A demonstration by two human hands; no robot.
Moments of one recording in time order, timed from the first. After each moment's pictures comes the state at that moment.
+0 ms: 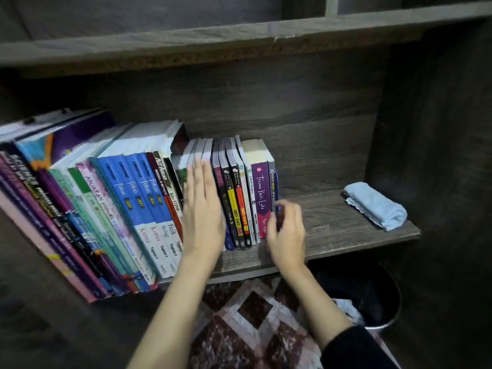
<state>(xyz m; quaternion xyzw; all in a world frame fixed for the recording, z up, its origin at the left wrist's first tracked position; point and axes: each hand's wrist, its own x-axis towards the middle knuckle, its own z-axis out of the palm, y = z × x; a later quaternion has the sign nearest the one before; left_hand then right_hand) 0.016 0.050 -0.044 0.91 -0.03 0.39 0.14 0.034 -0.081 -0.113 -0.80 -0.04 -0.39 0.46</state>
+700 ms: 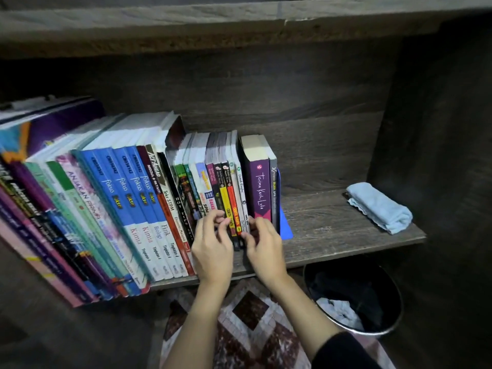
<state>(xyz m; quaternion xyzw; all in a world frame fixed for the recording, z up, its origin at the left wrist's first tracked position) 0.036 0.041 -0.129 0.78 -0.01 0.52 0.35 0.050 -0.054 -0.146 -0.83 -0.11 -0.28 0.47</state>
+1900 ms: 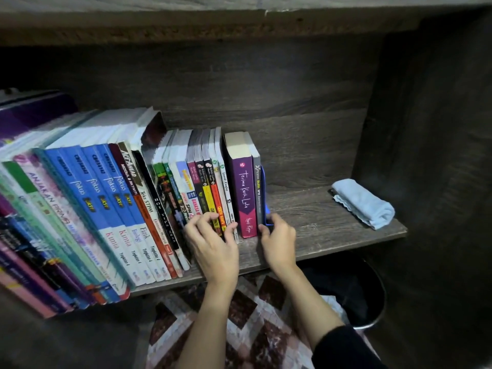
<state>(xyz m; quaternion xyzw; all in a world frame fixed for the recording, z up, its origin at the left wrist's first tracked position) 0.051 0.011 -0.148 0.78 0.03 0.51 0.36 0.064 -0.096 -0.137 -0.86 0.06 -0.21 0.46</state>
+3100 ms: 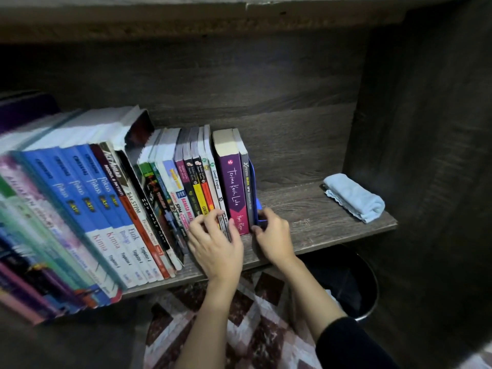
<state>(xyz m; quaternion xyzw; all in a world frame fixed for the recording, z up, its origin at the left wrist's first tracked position) 0.048 -0.009 -0.149 0.82 0.08 0.49 0.28 0.069 -0.111 -0.138 -0.88 0.00 -0.16 0.45</state>
